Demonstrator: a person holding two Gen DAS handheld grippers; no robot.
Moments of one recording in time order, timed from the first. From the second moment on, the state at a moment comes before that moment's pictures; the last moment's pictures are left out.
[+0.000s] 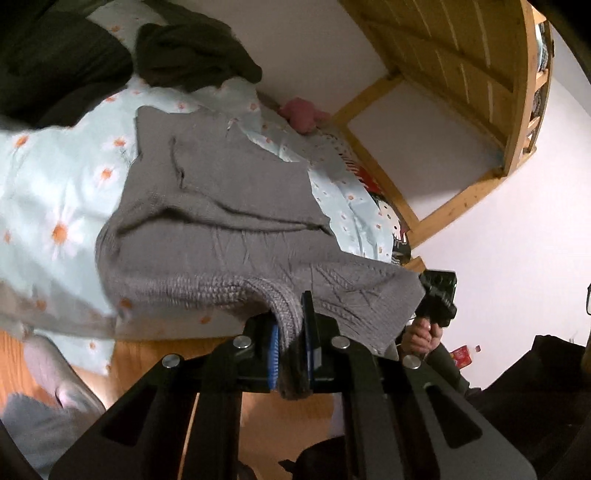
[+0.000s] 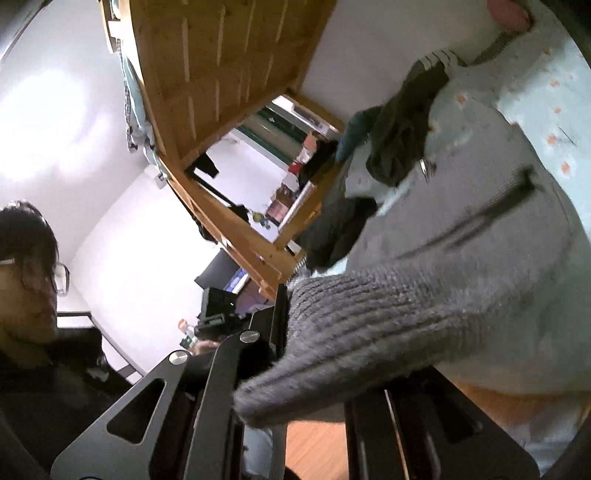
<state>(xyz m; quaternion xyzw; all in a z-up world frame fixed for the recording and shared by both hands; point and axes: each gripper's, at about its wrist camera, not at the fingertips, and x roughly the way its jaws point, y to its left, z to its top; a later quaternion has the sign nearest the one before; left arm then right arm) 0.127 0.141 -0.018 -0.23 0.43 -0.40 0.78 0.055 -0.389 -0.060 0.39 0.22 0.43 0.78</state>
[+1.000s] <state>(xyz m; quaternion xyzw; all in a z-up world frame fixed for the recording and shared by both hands) 0.538 0.106 -0.013 -0.16 0.41 -0.26 0.86 0.518 -0.424 -0.062 0.44 0.32 0.23 0.81</state>
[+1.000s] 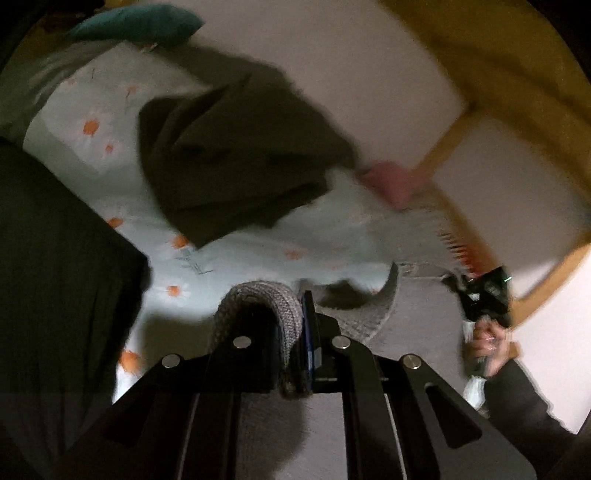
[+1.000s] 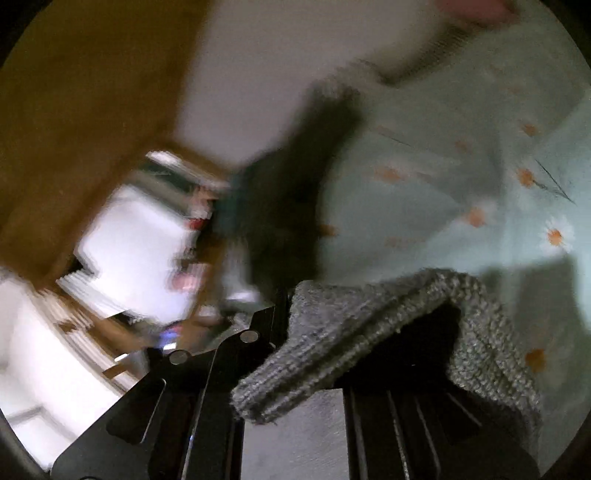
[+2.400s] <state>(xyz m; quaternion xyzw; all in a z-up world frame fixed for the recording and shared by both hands) 0.433 -0.053 -0.100 0.04 0.47 -0.09 0.88 0.414 -0.261 -0.097 0.02 0.48 -0.02 0.87</state>
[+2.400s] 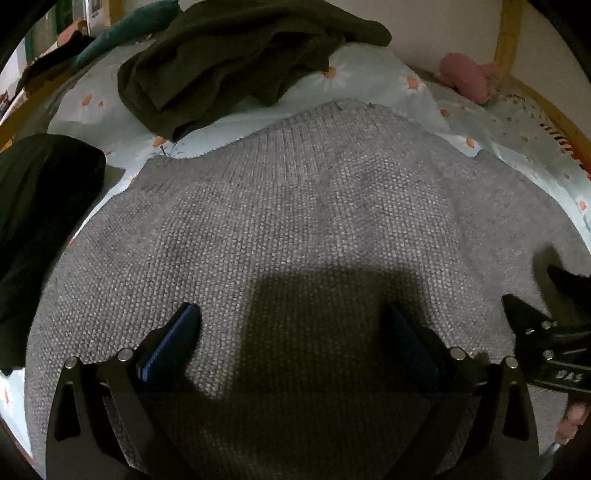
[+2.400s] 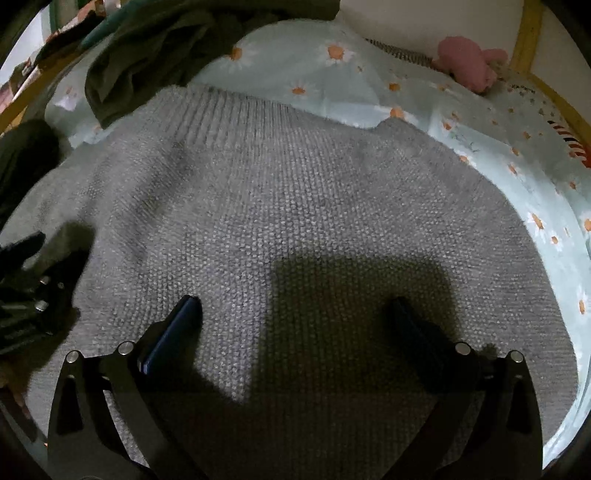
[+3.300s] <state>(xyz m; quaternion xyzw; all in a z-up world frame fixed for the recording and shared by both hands) 0.428 -0.058 -0.106 0.04 0.45 -0.09 0.89 0.290 -0.382 -0.141 0.61 0.29 0.10 0.73</state>
